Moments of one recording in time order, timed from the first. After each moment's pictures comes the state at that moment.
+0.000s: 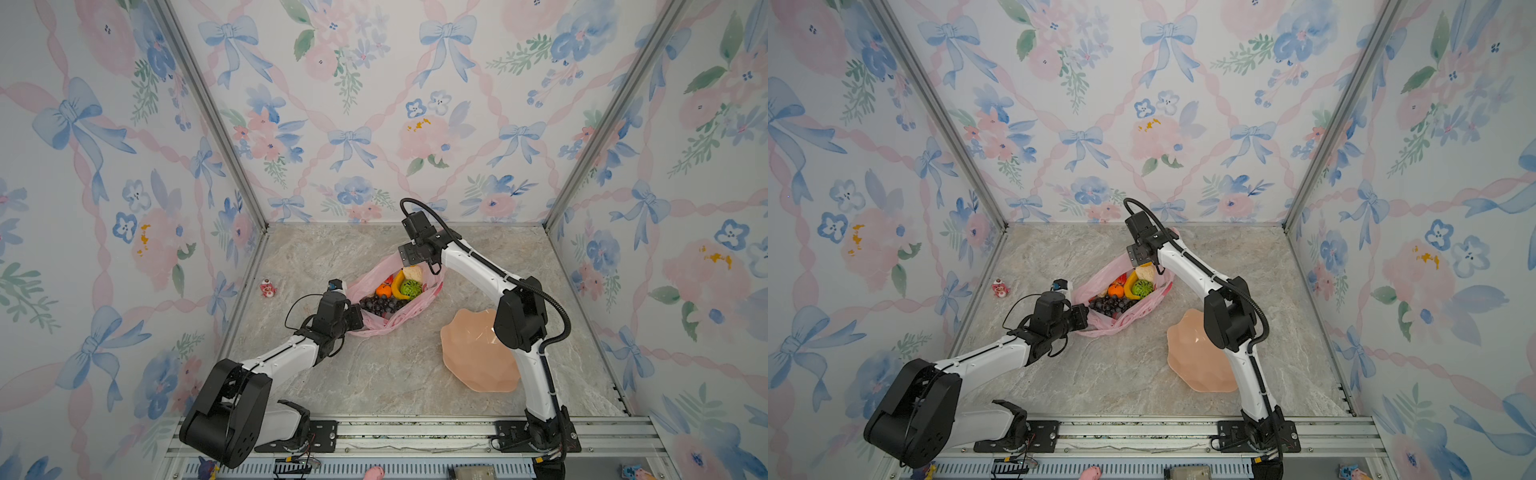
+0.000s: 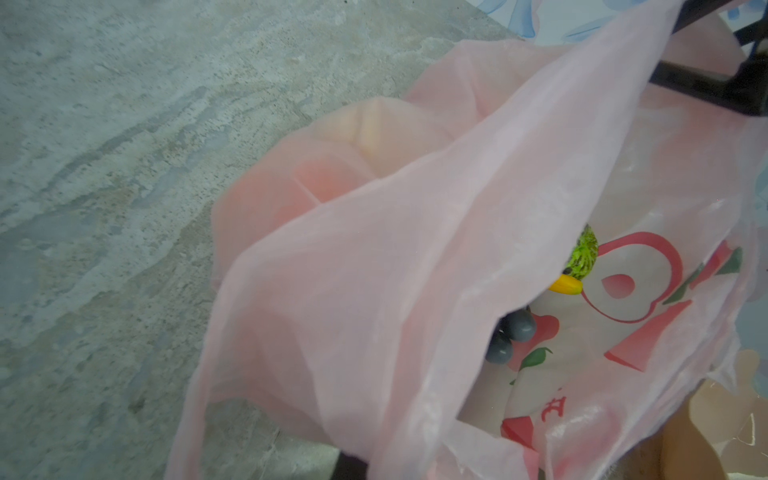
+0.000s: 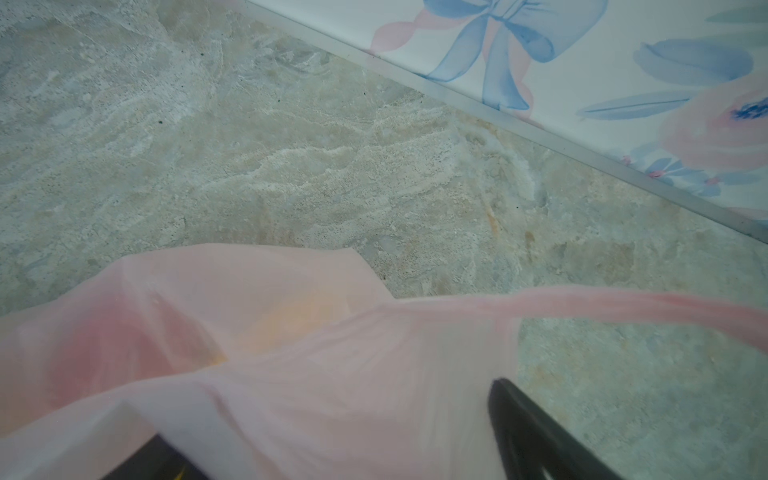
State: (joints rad) left arm -0.38 1.29 0.47 0.17 0.04 -0.55; right arm 0.62 2.25 2.10 -0.81 0.37 0.14
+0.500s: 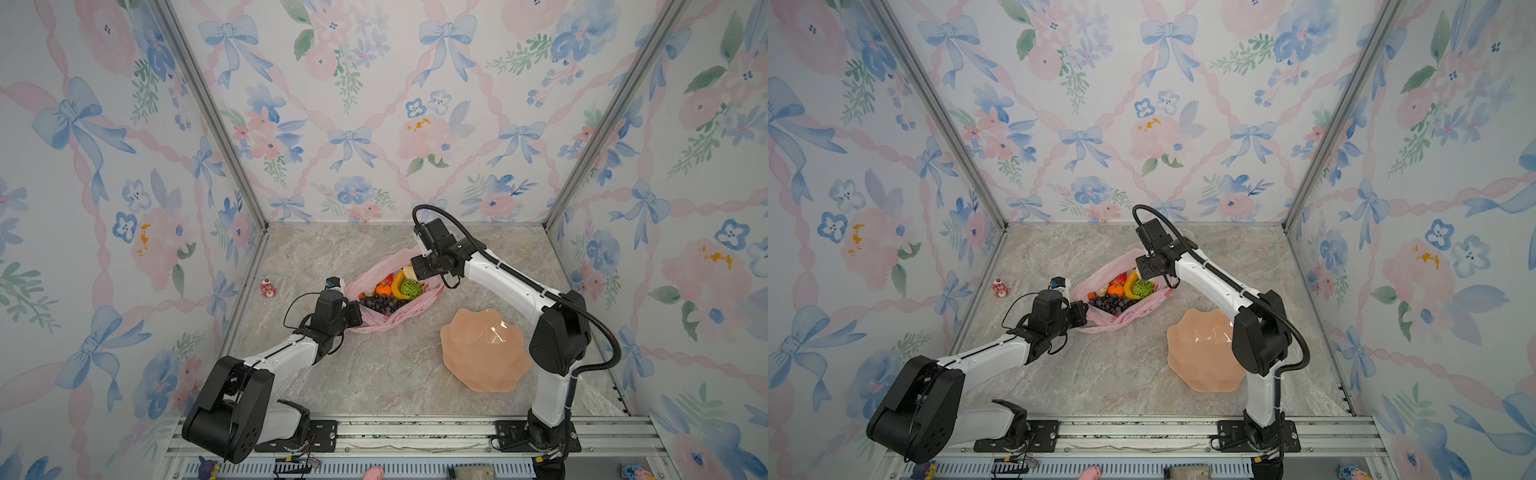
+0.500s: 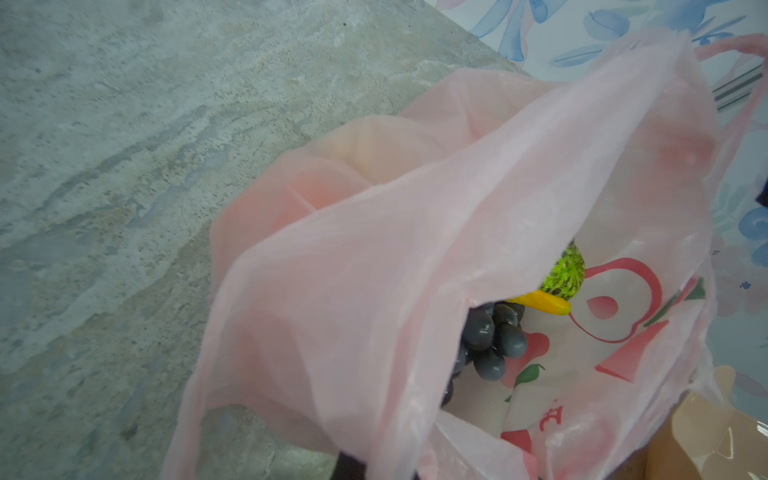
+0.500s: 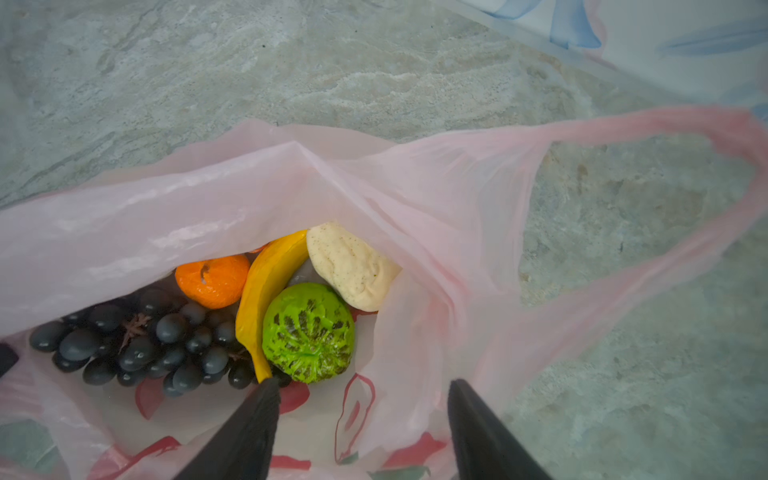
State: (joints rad) left arm -0.35 1.31 0.48 0.23 0.07 -0.57; right arm 0.65 1.92 1.75 -0.79 0.17 0.15
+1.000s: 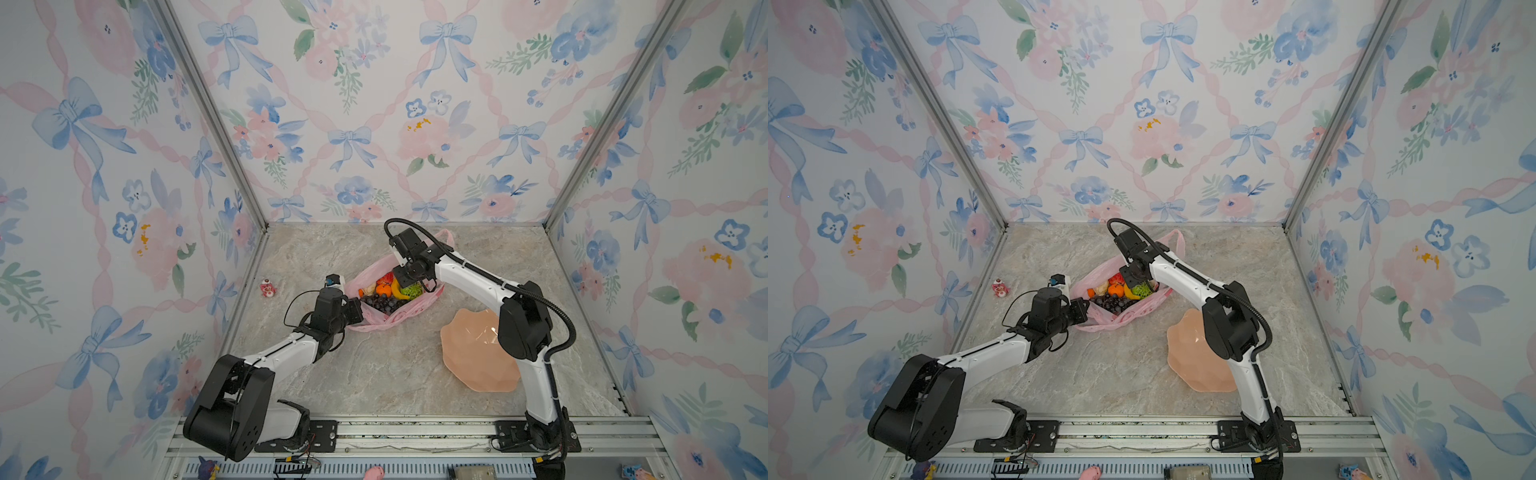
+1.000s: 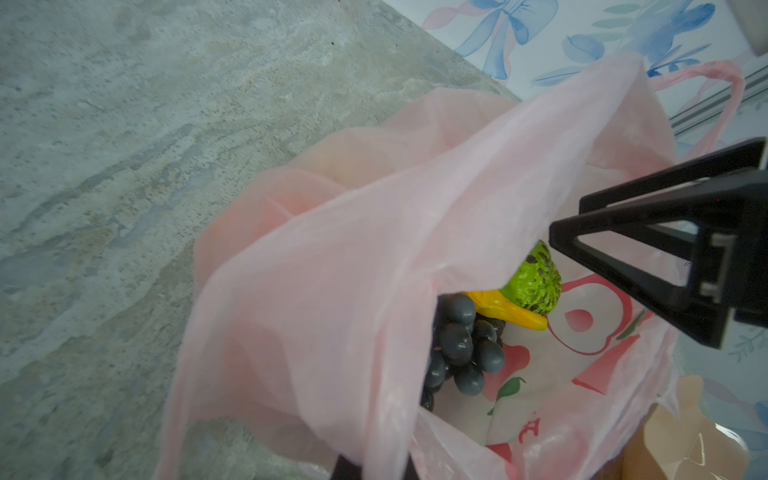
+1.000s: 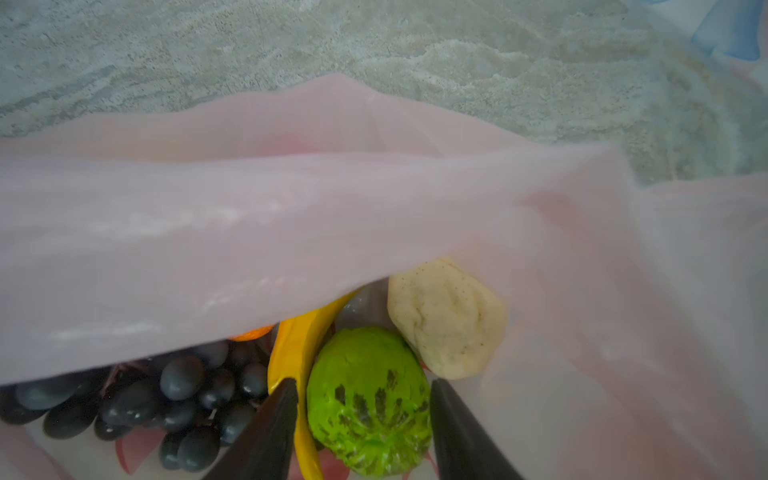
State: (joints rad) left arm -0.34 1.32 0.49 0.25 0.09 -0.58; right arm 0.72 2.18 1.94 -0.81 0.19 0.07
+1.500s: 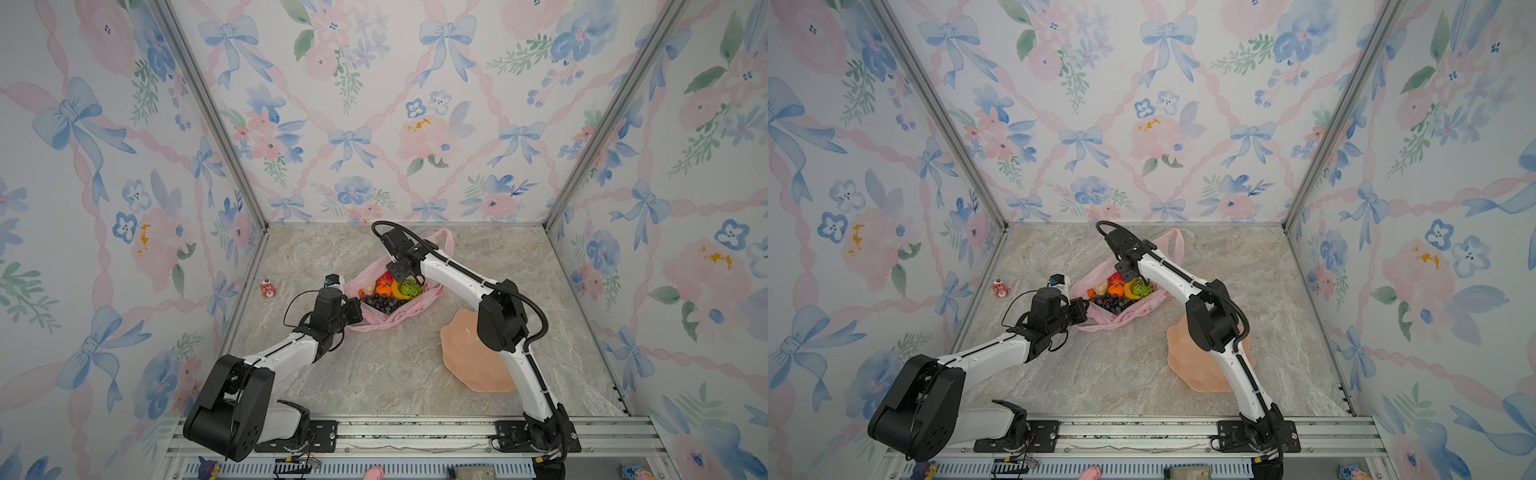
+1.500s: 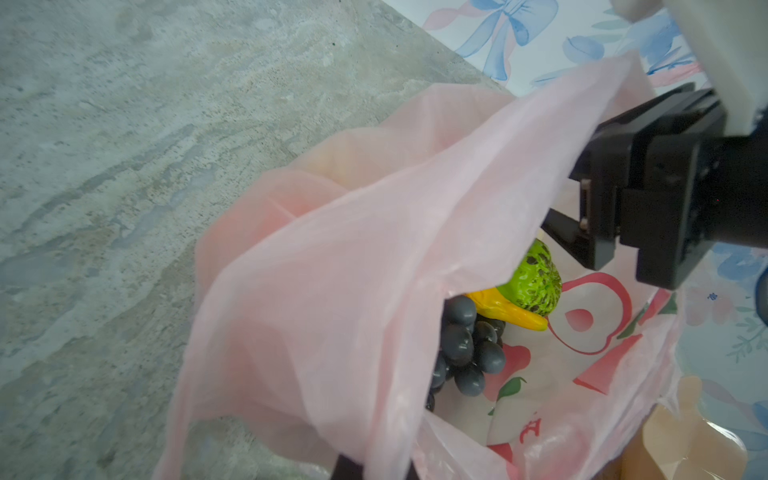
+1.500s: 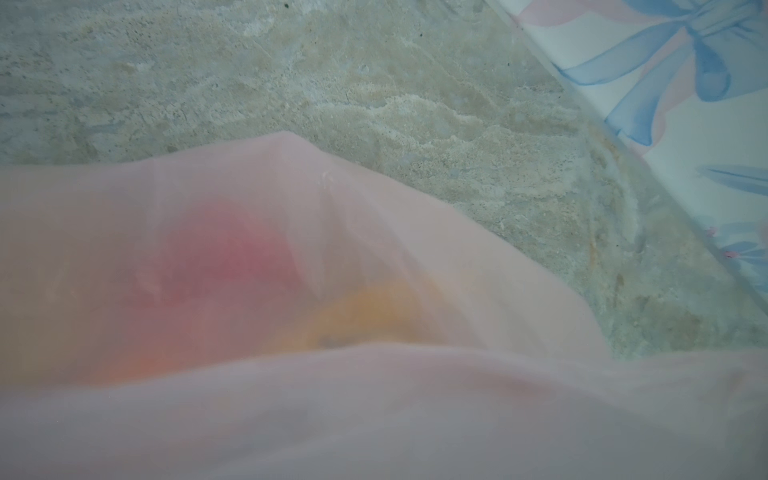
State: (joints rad) left arm -0.34 1.32 0.49 0.25 0.09 -0.58; right arm 0.73 2.38 2.19 -0.85 0.37 -0.04
